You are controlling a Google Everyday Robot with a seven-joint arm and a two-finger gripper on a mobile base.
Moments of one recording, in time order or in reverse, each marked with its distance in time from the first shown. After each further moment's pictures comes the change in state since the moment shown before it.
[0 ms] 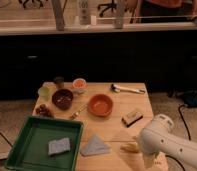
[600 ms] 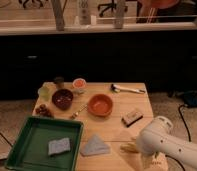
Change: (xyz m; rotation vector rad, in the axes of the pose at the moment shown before) arm -0.006 -0.002 0.016 -0.002 -0.037 -0.001
